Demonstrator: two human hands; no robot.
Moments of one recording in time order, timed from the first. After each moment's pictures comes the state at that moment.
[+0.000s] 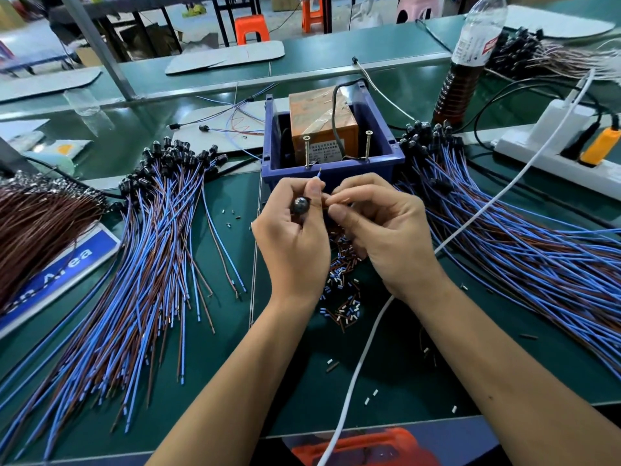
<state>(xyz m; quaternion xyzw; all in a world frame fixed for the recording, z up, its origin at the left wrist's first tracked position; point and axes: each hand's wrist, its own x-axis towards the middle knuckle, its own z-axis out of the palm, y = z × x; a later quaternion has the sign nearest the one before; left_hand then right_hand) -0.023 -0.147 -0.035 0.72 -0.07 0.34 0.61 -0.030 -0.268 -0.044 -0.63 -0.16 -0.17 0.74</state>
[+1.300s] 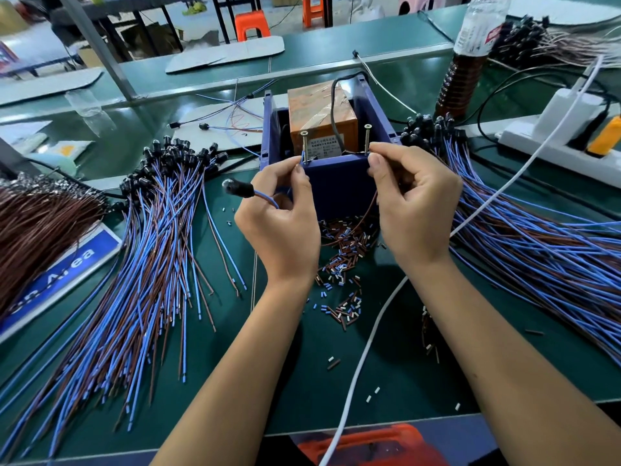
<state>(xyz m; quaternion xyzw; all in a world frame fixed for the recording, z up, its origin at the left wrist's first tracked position) -0.007 -0.144 -0.032 0.71 0.00 0.39 0.59 -0.012 -0.282 -0.029 -0.76 -0.04 -0.44 0.48</state>
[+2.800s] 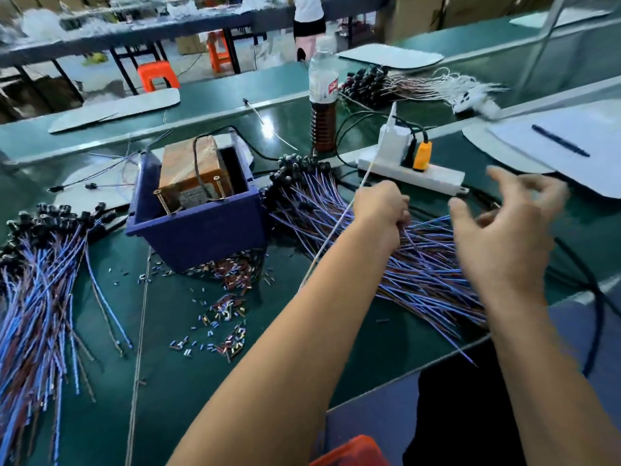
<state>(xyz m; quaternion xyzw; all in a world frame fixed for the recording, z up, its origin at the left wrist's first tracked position) -0.015 -0.405 0.008 0.58 0.07 -0.32 0.74 -0.138 -0.483 -0.014 -0.81 0.30 -0.41 0.29</state>
